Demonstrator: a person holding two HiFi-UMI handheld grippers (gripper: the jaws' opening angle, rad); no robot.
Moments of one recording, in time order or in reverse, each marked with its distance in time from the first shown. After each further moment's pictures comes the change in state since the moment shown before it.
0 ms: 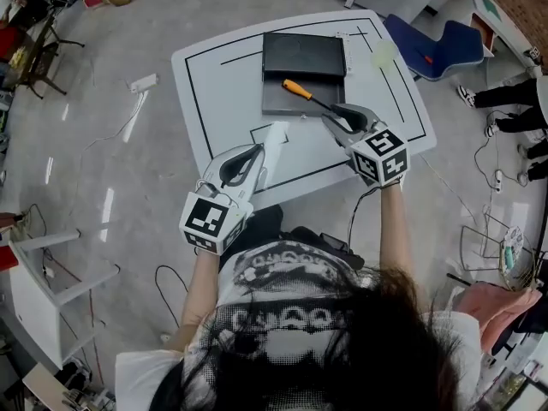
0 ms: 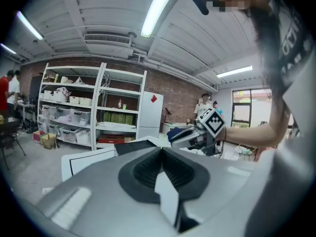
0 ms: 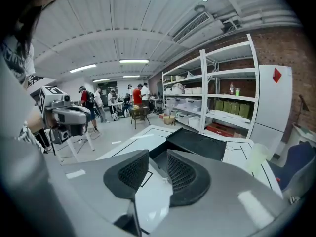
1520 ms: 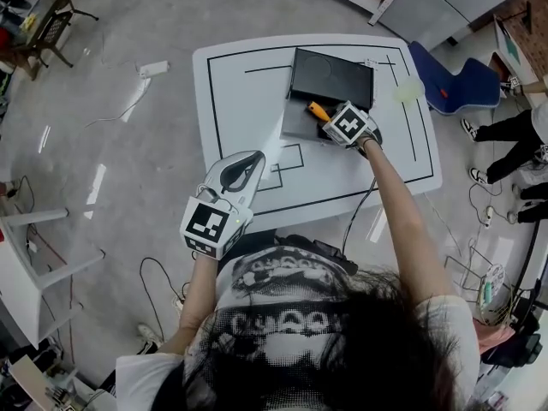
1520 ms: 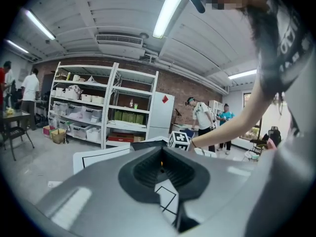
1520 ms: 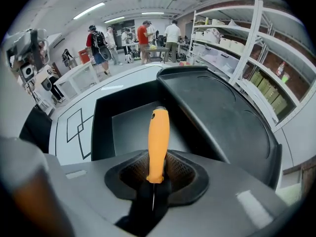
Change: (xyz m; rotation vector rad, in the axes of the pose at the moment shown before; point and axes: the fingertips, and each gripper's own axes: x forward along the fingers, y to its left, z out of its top) left arm 0.006 0.080 -0.009 -0.062 -0.011 0.097; right arm 0.194 -0.065 -0.109 -0.301 0.656 0.168
